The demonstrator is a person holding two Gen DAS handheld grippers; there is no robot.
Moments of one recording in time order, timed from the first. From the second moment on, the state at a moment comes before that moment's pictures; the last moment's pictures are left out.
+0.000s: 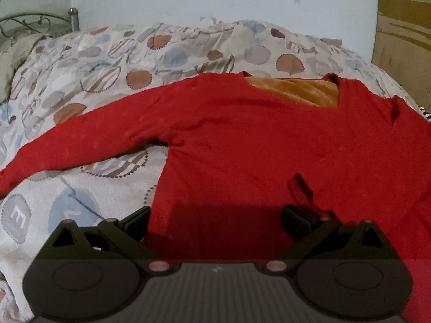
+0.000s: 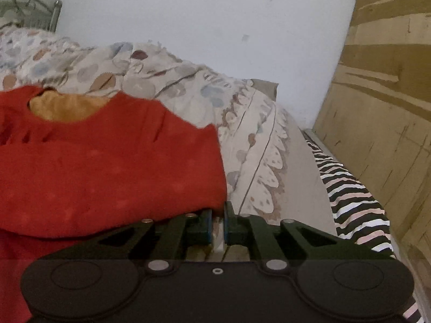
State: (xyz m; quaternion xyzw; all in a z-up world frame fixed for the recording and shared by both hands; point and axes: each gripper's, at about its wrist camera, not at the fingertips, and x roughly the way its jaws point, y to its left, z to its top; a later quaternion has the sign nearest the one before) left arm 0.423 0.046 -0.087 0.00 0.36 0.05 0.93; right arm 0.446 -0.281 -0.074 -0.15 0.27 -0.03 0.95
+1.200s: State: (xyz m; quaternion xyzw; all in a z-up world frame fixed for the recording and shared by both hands) left arm 0.411 0.070 -0.066 -0.05 0.35 0.06 0.93; right arm 0.499 -0.272 -0.067 -0.18 0.21 -0.13 0.95
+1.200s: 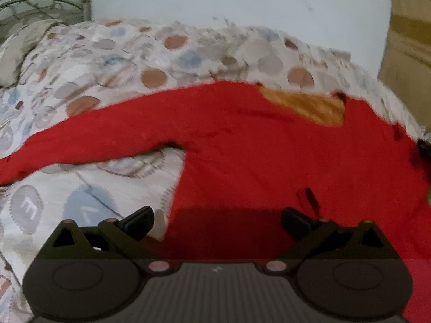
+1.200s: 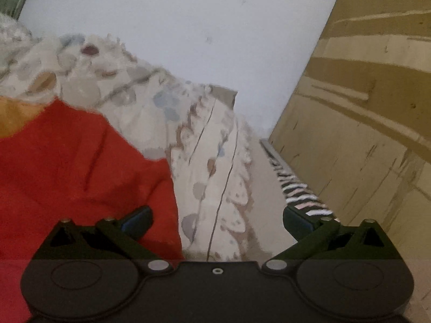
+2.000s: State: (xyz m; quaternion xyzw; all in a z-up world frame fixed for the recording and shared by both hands) left arm 0.334 0.256 -0.022 -0.28 0.23 0.17 0.92; right arm 0.212 -0.117 -0.017 0.03 0.17 -0.01 0.99
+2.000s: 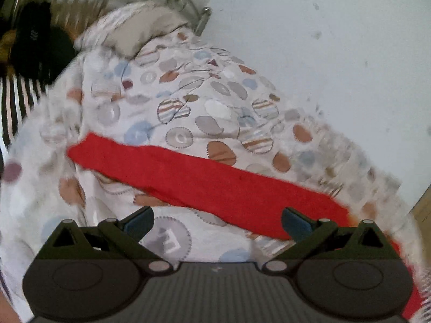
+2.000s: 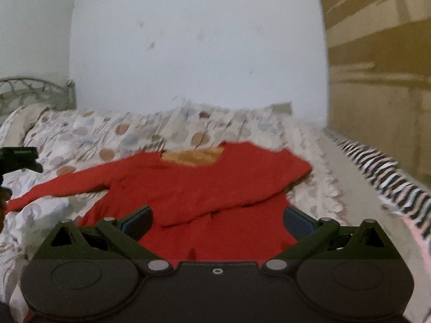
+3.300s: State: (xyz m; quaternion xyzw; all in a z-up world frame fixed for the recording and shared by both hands) left arm 0.361 0.482 -0.140 -0.44 0.18 0.23 0.85; right arm 0.271 -0.128 -0.096 0.09 0.25 0.06 0.96
